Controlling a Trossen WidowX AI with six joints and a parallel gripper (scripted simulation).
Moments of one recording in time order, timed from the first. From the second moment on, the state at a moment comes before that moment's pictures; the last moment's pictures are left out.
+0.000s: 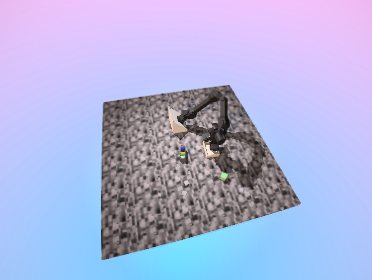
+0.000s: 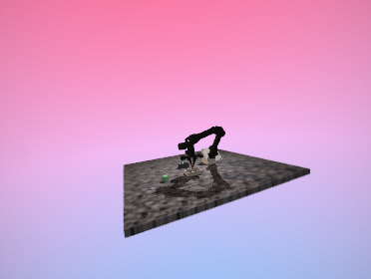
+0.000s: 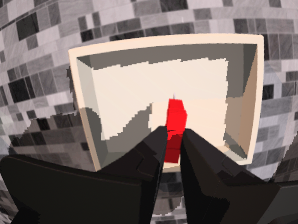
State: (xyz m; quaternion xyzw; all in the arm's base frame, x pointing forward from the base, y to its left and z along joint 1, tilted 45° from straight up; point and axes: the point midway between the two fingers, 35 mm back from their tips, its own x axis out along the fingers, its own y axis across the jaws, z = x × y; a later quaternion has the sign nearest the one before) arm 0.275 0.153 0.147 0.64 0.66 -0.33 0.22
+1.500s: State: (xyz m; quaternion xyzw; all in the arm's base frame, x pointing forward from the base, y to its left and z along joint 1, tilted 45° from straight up) arm 0.278 0.129 0.171 0.64 0.66 -0.34 0.21
